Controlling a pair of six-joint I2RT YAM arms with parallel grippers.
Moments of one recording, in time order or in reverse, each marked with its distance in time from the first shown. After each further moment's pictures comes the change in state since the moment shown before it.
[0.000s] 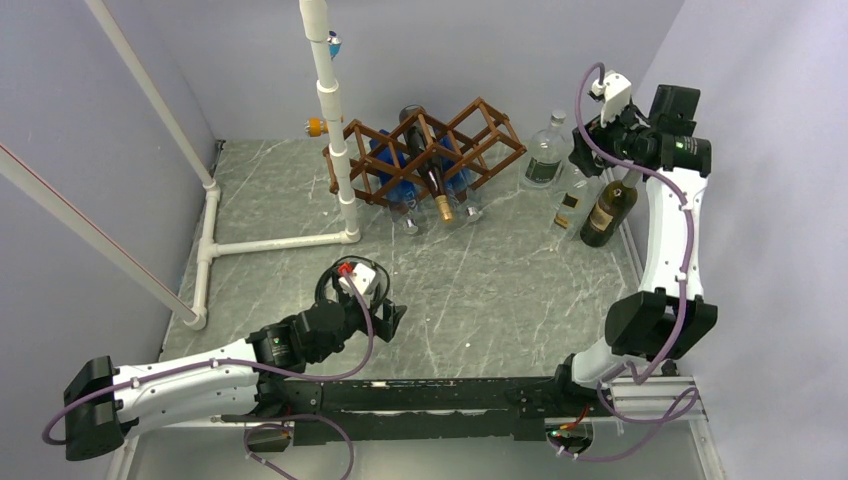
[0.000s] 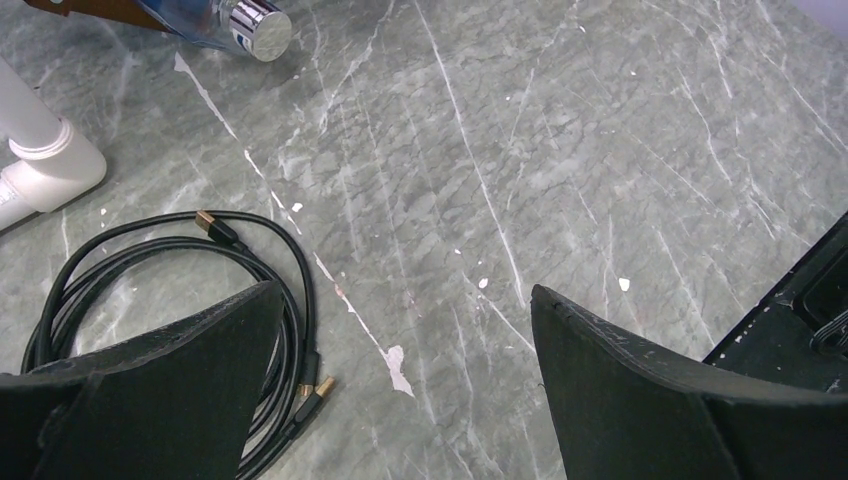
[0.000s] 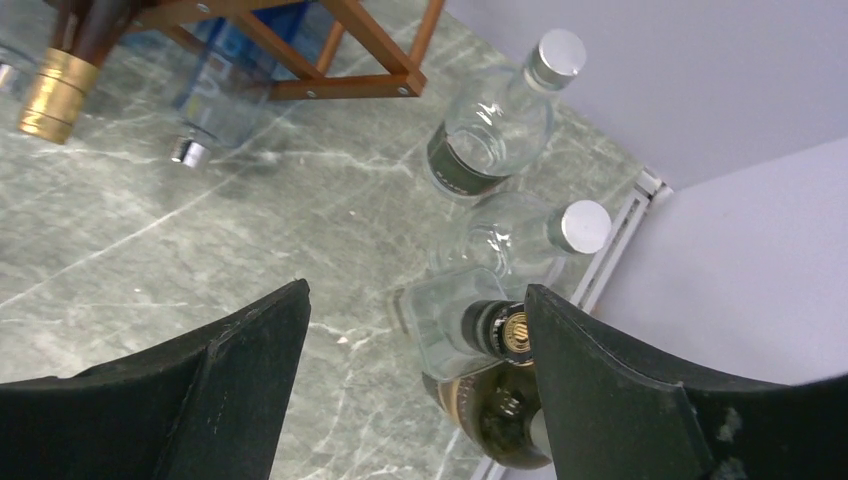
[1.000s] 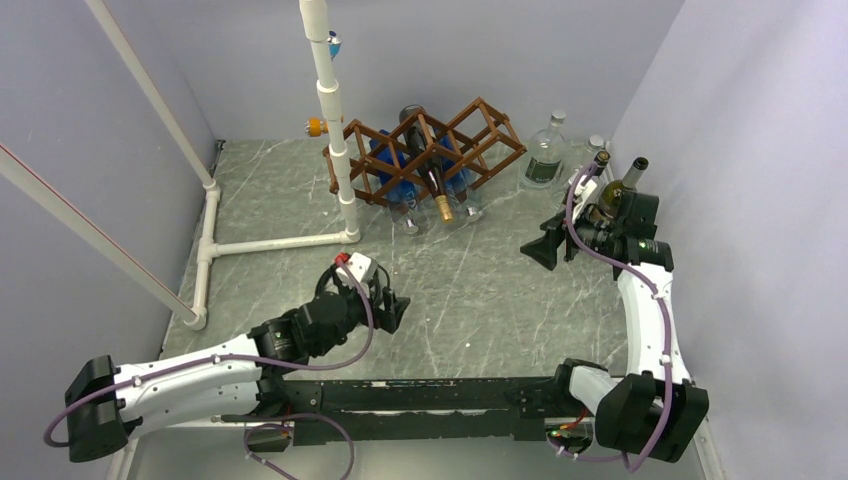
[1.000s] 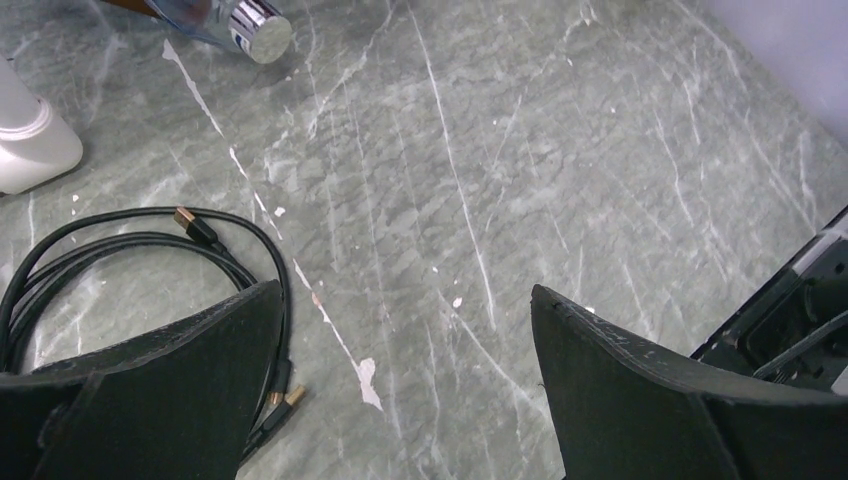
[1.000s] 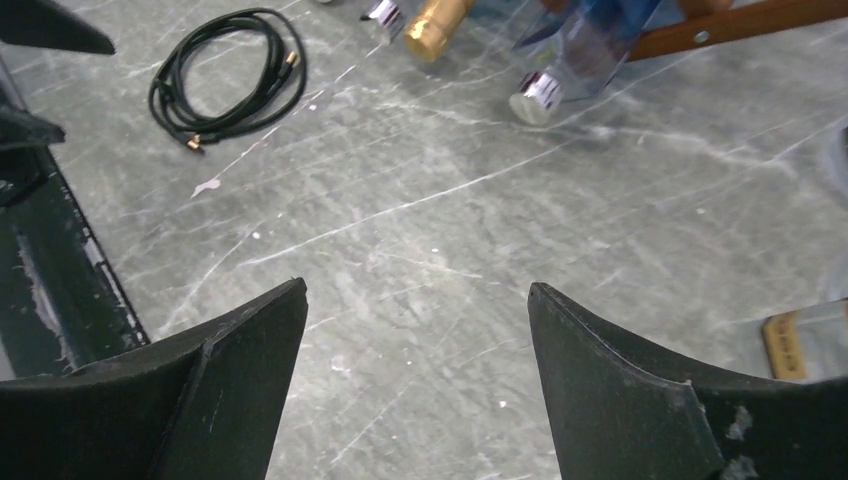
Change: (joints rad) left arm 0.020 0.024 0.034 -0.010 0.005 -0.104; right arm 0.000 -0.507 -0.858 0.234 -0.461 0.101
